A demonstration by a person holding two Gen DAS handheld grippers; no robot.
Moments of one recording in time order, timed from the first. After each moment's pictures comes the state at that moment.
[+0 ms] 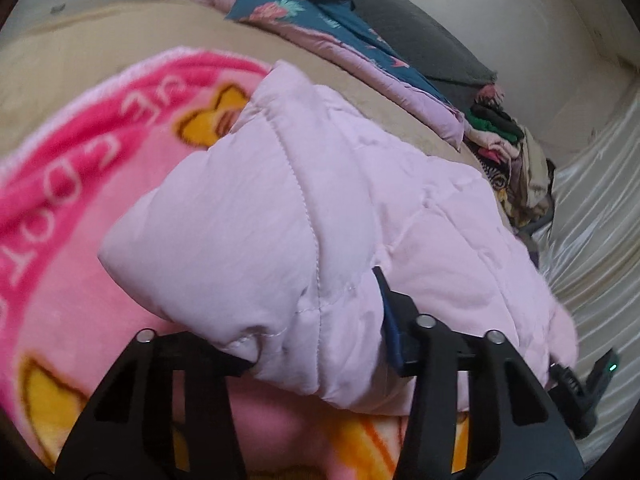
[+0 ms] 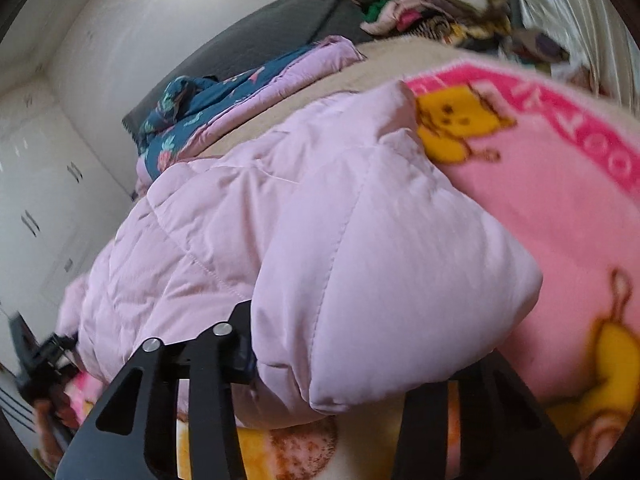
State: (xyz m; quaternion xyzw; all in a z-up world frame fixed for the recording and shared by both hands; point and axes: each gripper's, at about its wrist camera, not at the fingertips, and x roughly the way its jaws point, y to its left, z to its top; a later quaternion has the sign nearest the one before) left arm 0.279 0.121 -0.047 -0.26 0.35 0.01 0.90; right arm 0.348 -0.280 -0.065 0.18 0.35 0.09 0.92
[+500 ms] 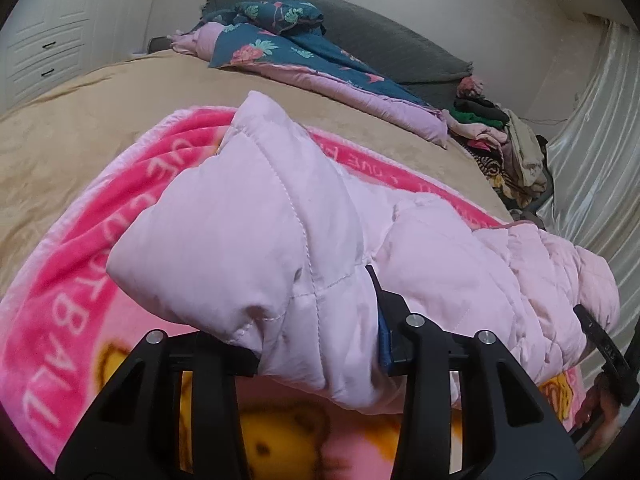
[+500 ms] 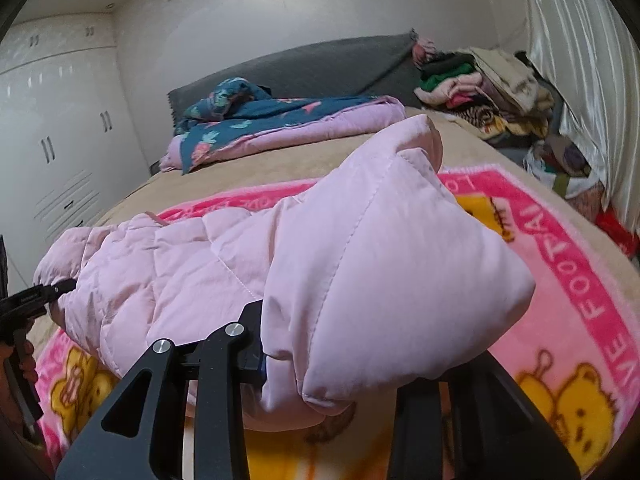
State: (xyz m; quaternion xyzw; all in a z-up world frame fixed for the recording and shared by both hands) left arm 0.217 0.102 0.012 -0.19 0.32 0.02 0.93; right arm 0.280 -0.253 0.012 0.05 0.27 0.13 0.95
